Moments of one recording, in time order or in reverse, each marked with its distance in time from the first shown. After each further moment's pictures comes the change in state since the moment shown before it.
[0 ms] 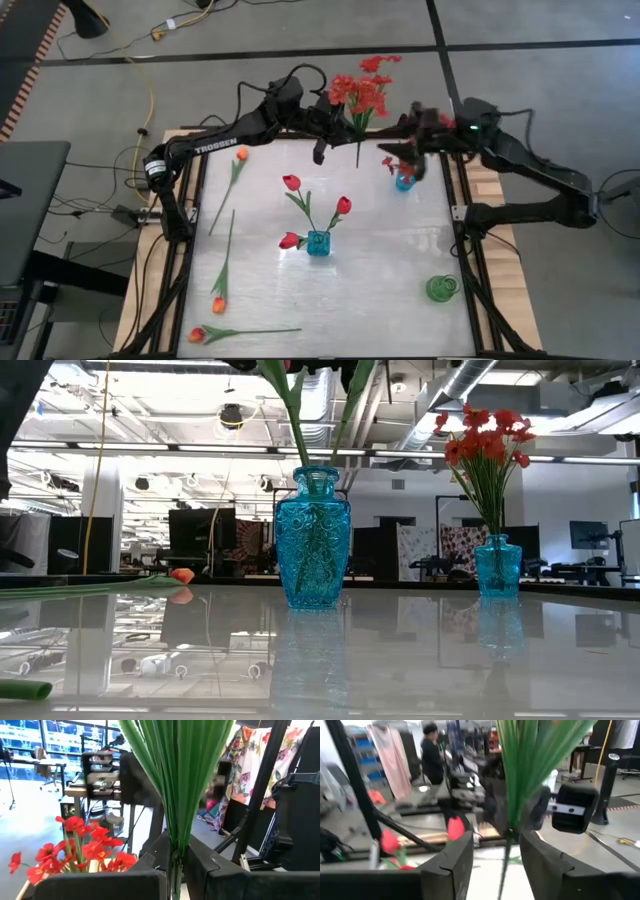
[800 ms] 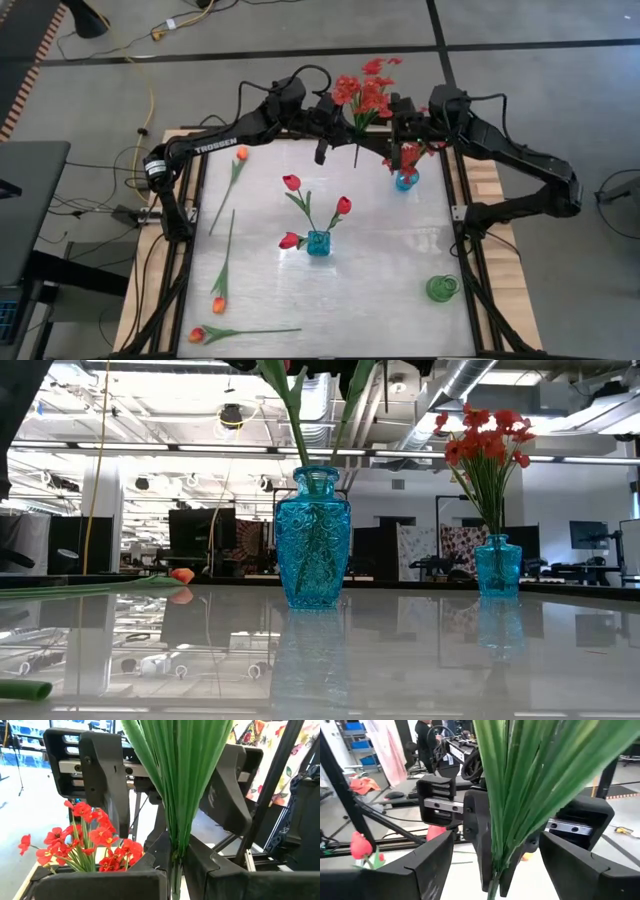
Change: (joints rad) left arm 0.001 0.000 0.000 -0.064 -0.035 0.012; right arm -0.024 0.205 0.152 -0.018 -0.017 -0.023
